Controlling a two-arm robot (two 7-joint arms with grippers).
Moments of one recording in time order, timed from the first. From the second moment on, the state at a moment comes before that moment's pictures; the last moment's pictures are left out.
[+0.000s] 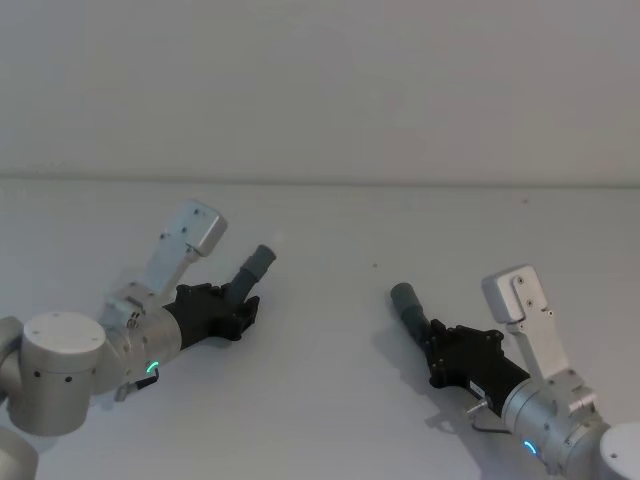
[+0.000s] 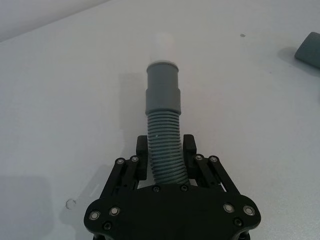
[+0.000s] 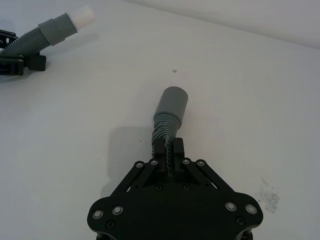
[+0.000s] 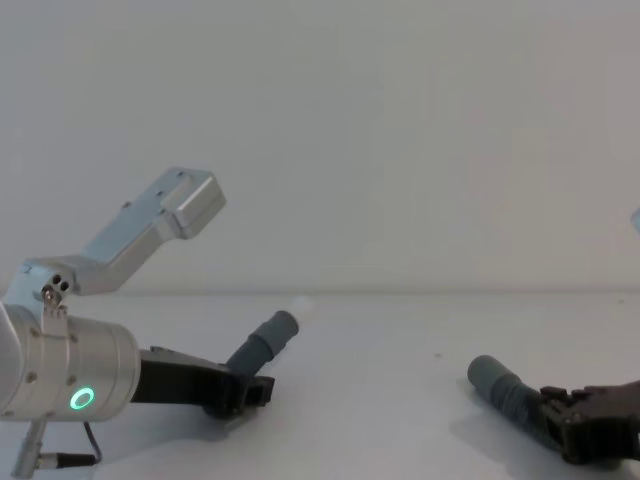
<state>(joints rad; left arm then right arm) -0.34 0.30 0.43 -1.46 -0.24 0.50 -0.27 0.03 0.32 -0.28 -1.65 0.16 0.31 0.23</state>
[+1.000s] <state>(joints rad) -0.34 0.30 0.43 -1.46 -0.24 0.50 -0.27 0.03 0.32 -0.28 -1.65 0.16 0.31 0.23</state>
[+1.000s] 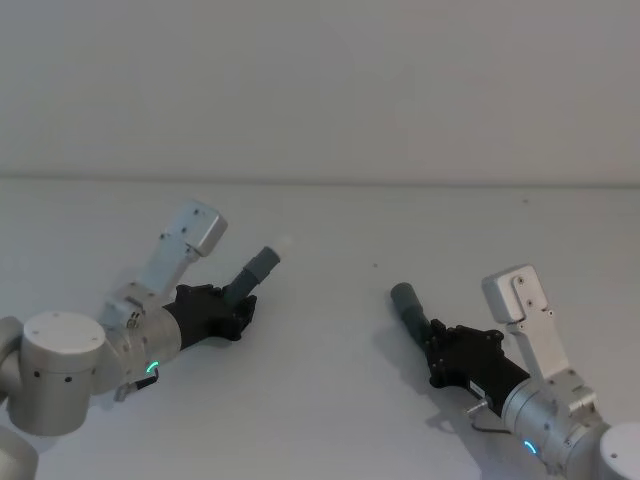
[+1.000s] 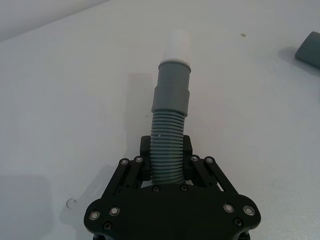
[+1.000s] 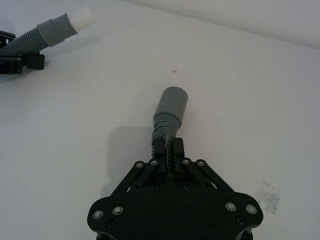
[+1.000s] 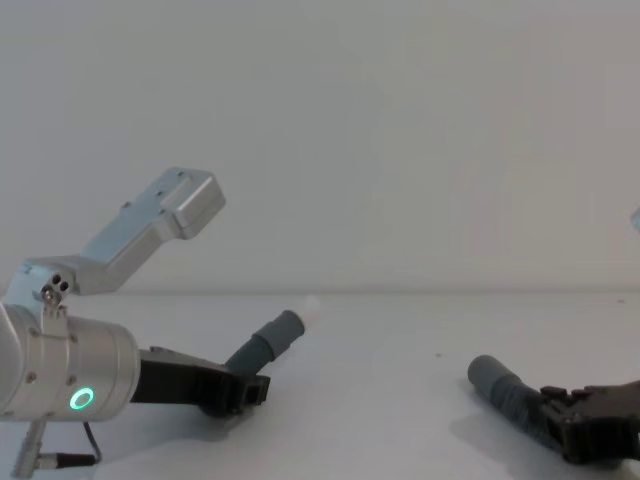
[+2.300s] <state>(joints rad) -0.45 0.43 0.53 -1.50 -0.11 0.40 -0.44 0.03 0.32 -0.28 -1.65 0.15 0.28 0.24</state>
